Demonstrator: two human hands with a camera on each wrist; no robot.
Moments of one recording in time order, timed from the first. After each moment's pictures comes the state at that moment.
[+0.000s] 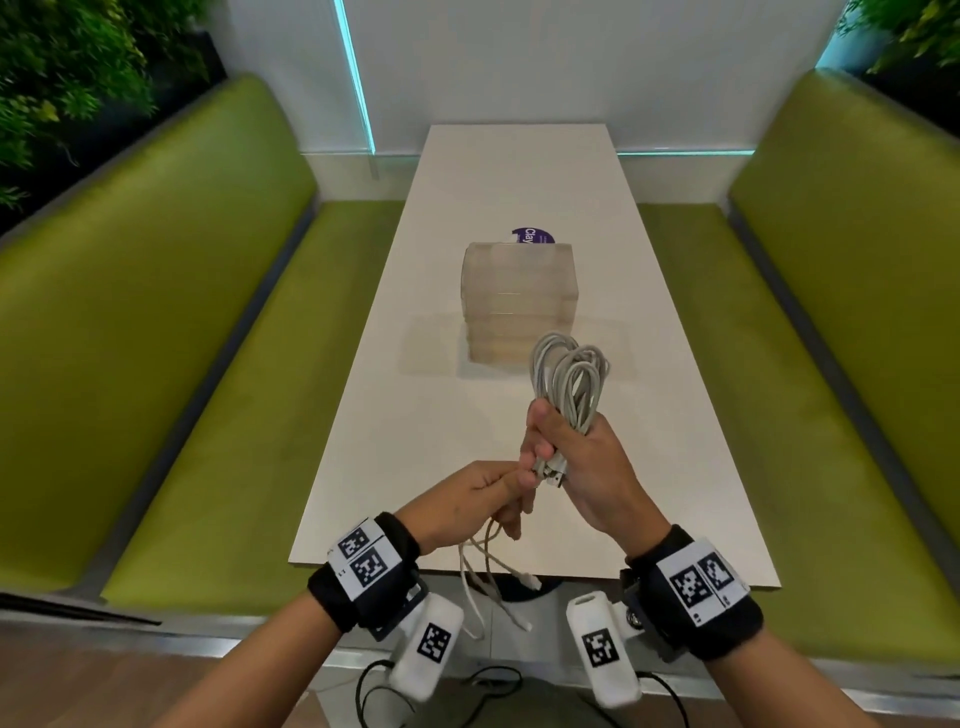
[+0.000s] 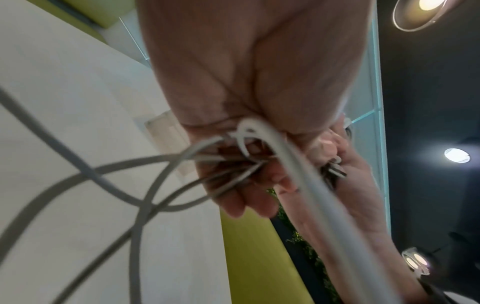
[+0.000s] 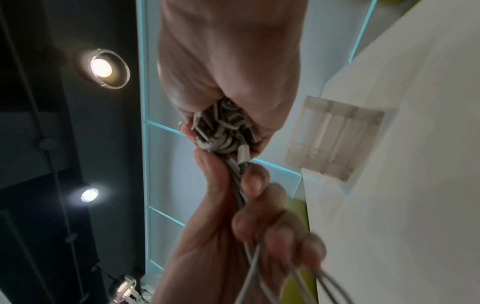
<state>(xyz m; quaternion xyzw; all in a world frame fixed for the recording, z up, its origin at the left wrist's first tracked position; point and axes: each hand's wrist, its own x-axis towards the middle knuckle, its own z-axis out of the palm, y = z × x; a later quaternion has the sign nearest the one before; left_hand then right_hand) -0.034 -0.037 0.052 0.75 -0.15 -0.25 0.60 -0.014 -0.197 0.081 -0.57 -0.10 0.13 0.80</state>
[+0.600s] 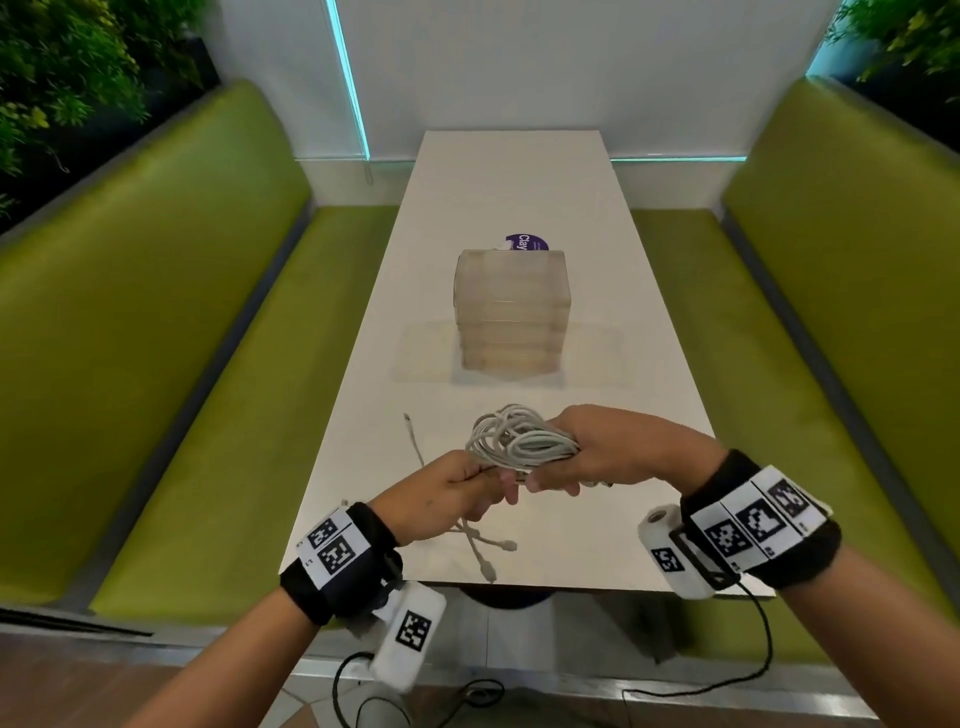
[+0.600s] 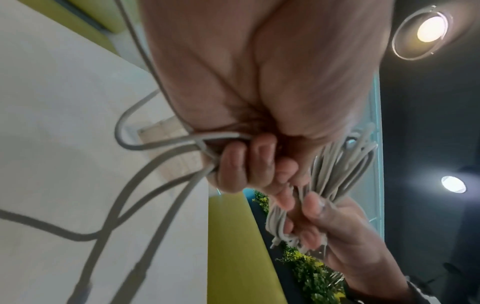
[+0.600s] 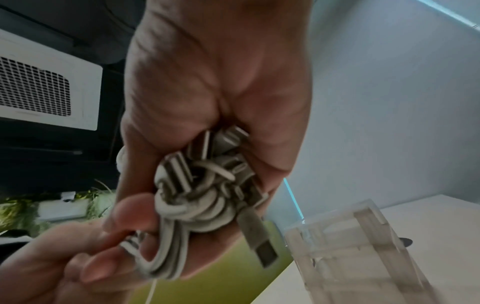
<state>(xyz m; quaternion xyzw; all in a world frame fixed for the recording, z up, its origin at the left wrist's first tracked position) -0.024 -0.027 0.073 0.75 -0.16 -0.24 0.59 0.025 -0.233 0.133 -0.85 -0.31 0.32 0.30</state>
